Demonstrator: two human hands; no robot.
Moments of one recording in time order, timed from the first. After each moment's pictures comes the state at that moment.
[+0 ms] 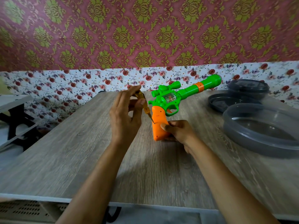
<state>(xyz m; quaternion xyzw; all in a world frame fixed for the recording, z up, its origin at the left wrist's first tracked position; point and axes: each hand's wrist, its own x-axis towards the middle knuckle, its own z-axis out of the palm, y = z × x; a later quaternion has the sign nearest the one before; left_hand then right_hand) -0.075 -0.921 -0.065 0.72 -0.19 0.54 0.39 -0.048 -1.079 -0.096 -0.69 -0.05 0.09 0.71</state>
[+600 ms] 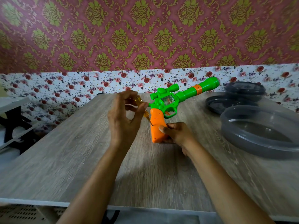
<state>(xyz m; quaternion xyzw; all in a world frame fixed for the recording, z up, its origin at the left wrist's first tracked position) -0.079 -0.926 -0.063 0.70 -0.20 0.54 0.43 -0.053 -1.079 -0.093 -0.69 -0.06 0.08 0.71</state>
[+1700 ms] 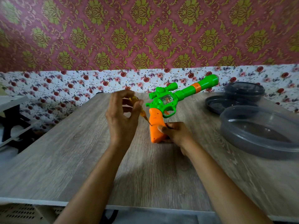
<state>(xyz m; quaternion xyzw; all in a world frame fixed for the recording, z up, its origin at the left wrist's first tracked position) -0.078 -0.928 -0.063 0.68 -0.16 0.54 0.47 -0.053 -1.076 -0.093 -0.70 -0.06 0.07 0.71</state>
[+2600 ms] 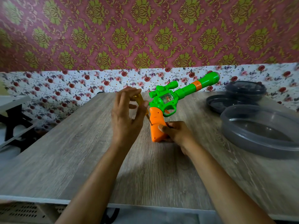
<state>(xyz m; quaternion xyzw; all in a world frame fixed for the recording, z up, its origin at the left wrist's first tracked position) -0.076 -0.928 -0.066 0.72 -0.19 0.53 0.41 -0.052 -1.076 -0.094 -0.70 -0.06 0.07 0.71</state>
